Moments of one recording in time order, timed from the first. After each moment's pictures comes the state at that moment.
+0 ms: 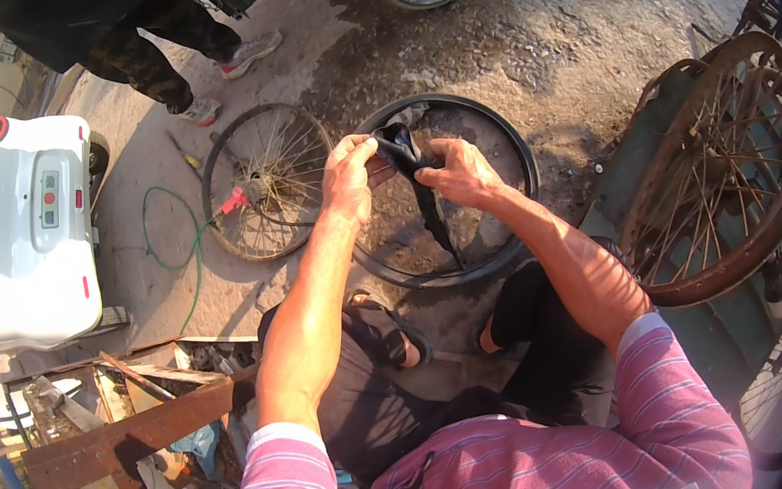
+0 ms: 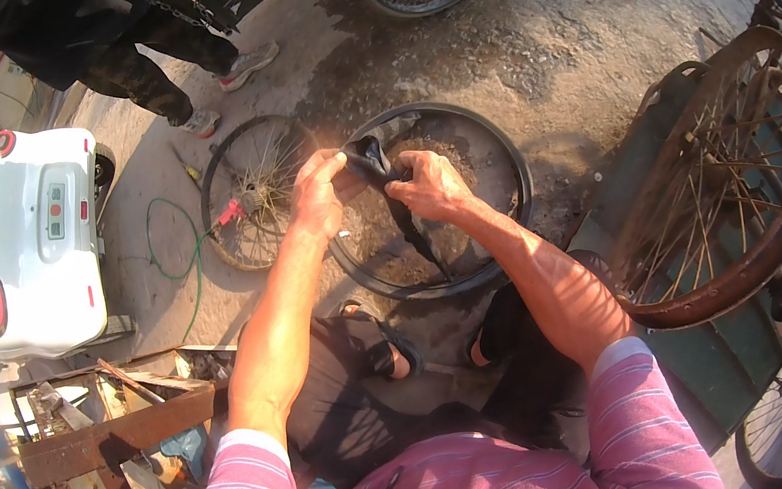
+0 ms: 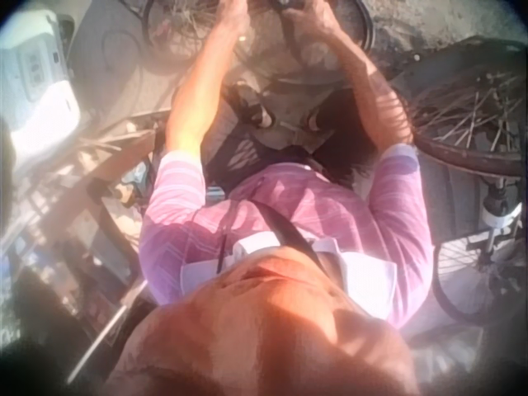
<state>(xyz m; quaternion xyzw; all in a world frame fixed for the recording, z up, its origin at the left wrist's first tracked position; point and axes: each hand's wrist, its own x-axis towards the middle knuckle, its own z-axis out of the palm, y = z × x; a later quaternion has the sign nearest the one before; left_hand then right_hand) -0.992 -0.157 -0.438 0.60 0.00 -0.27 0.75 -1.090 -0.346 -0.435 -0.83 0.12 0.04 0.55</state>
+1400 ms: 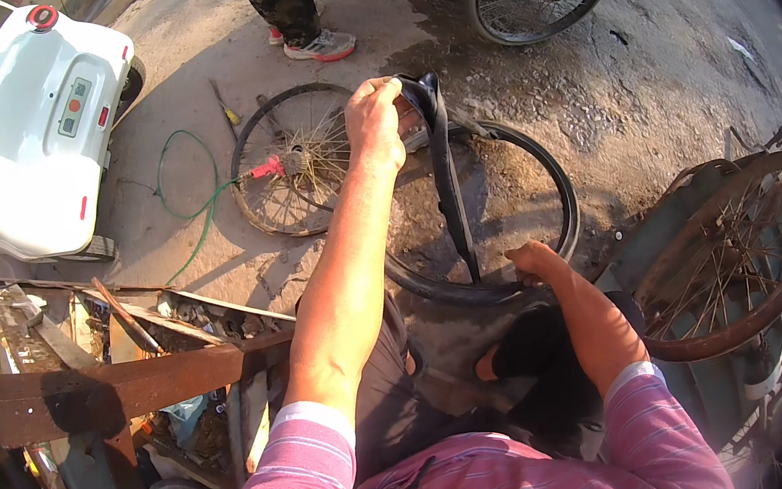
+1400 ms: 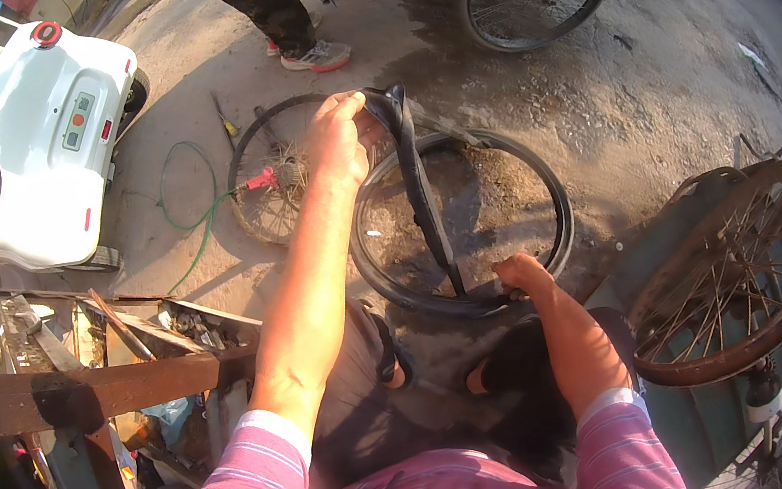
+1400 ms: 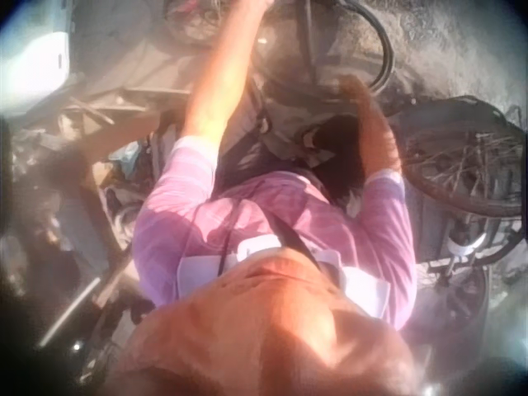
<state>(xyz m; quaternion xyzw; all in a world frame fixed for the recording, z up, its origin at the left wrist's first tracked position) -0.941 -0.130 -0.356 0.50 0.02 -0.07 0.86 -1.135 -0.363 -0.600 -0.76 0.34 0.41 0.37</state>
